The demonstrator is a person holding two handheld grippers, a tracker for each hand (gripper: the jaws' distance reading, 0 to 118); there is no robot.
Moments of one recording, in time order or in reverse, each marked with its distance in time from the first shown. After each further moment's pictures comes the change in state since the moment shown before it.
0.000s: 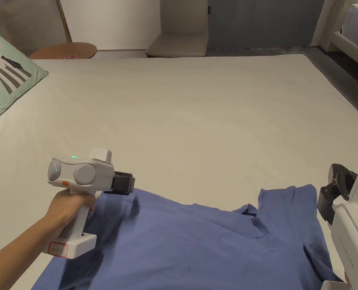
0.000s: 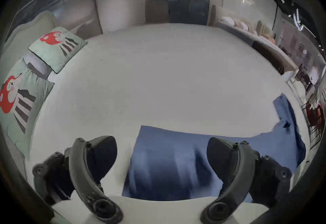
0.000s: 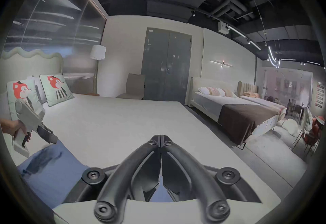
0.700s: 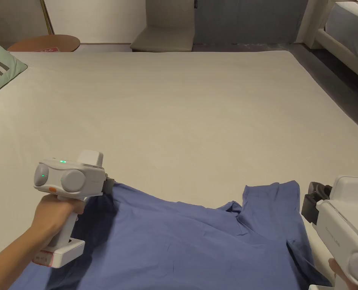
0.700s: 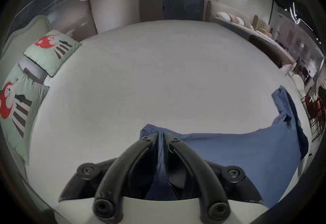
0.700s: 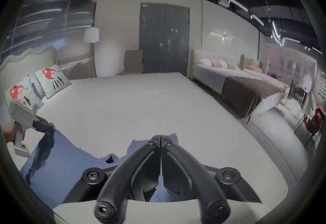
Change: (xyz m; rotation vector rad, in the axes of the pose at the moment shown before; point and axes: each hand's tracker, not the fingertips) left arm 0.026 -0.013 0.030 0.059 -0.032 -0.061; right arm 0.035 -0.029 -0.046 -0.307 0.032 -0.100
